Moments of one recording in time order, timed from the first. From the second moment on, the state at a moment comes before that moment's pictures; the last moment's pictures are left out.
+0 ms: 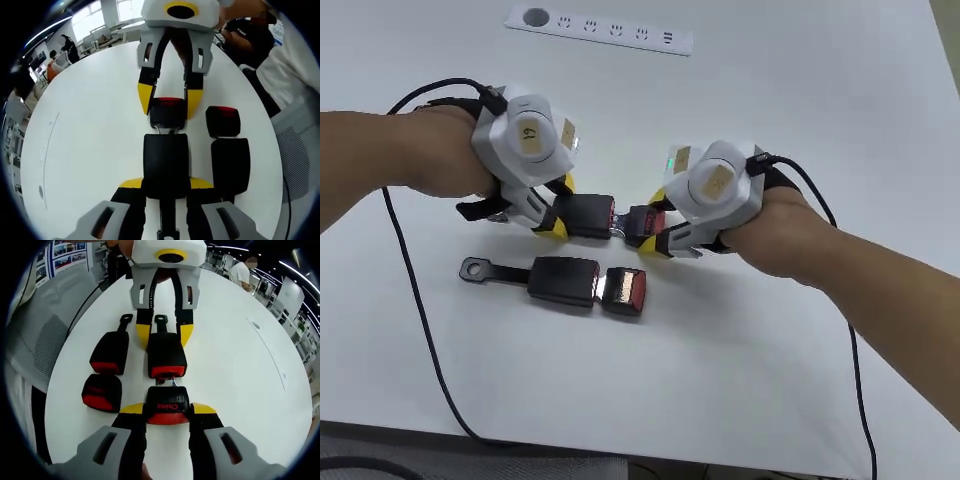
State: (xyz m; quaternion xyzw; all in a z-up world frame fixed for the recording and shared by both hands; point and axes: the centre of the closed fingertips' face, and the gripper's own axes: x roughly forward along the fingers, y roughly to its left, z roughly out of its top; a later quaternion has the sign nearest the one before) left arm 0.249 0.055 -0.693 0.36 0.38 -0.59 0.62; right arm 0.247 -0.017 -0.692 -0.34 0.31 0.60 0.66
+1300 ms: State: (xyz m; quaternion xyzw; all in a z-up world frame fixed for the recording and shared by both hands) left arm 0.249 0.056 -0.694 0.36 0.38 -0.59 0.62; right arm 0.245 -0.026 -0.690 -0.34 0.32 0.59 0.66
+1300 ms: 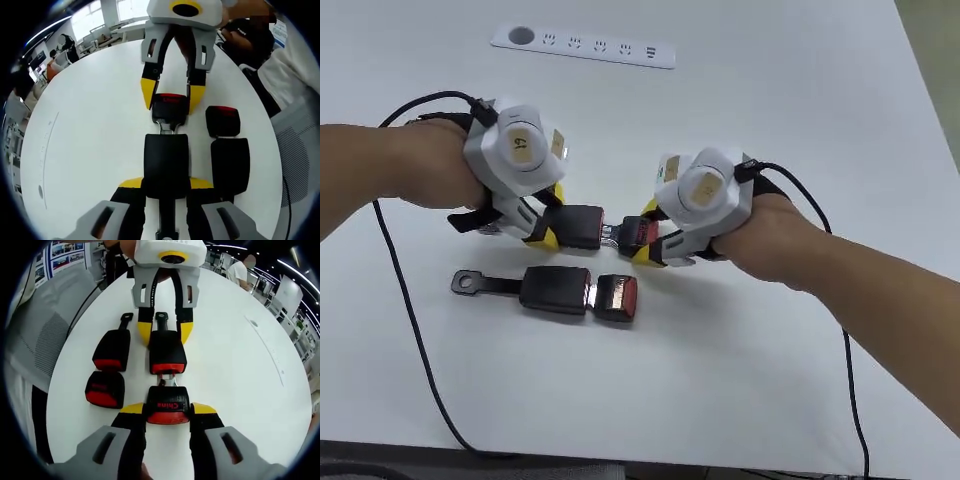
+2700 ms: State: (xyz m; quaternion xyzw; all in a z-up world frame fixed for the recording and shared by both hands) left arm 0.248 0.061 -0.688 0.38 0.38 -0.57 0.62; right arm 0.242 -0.156 -0.683 -0.36 0.37 0.50 0.69
